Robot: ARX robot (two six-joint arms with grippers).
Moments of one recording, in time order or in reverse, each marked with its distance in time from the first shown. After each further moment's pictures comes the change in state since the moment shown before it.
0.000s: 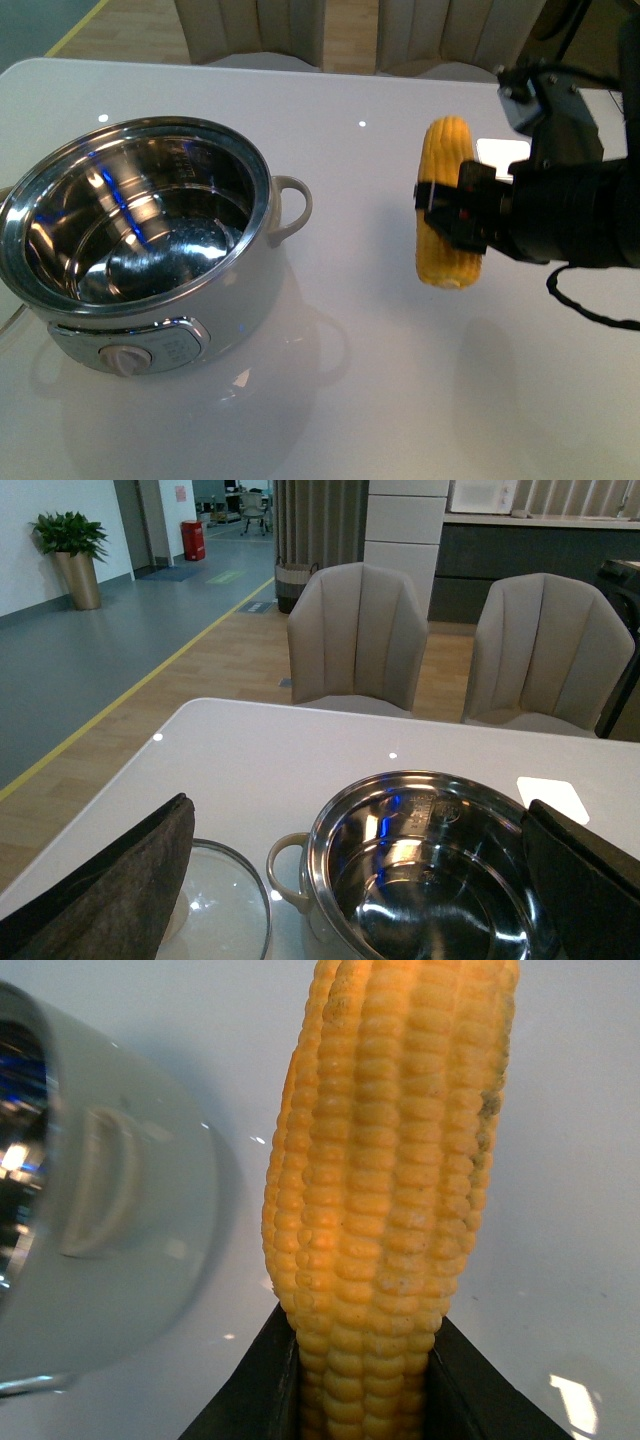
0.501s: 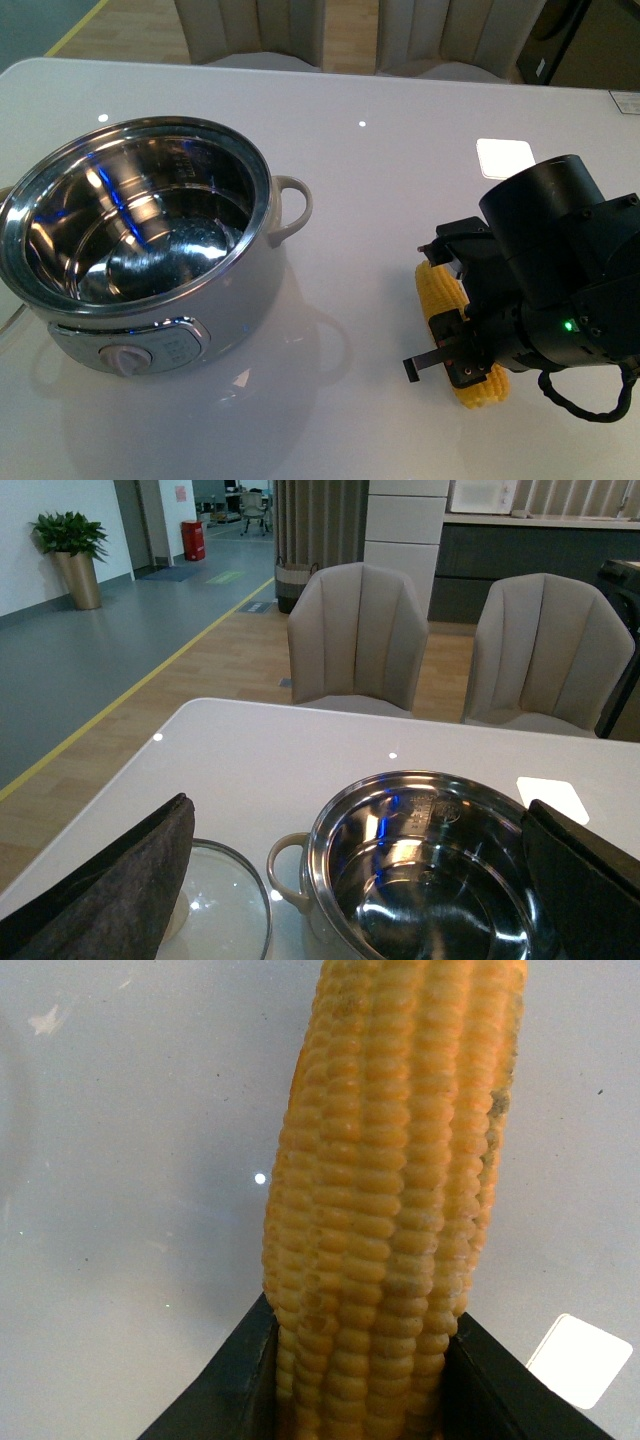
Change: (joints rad) left arm 0.000 0.000 0.000 0.000 0.000 0.000; right arm 0.040 0.328 0.098 -0.248 0.216 -0.377
